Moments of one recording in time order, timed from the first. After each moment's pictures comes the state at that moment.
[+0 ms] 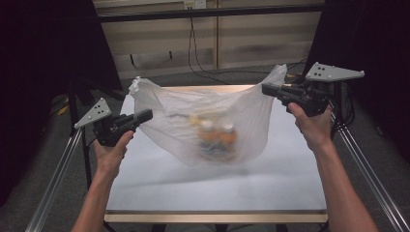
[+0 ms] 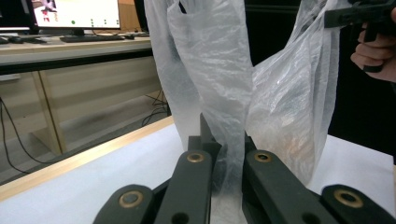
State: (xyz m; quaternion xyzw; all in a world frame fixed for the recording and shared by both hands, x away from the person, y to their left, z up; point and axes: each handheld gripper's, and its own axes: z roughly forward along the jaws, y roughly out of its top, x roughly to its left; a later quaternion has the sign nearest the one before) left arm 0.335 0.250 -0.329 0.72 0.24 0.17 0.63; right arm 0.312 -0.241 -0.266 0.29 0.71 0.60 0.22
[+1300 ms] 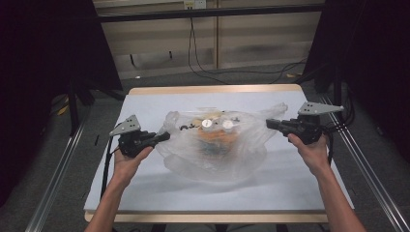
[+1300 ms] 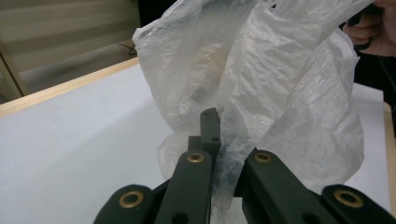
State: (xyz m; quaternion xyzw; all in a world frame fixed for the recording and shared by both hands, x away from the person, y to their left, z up) left arm 0.347 0.221 -0.392 0.79 0.23 0.10 0.55; right arm 0.312 -0.269 -0.374 0.35 0.75 0.54 0.17
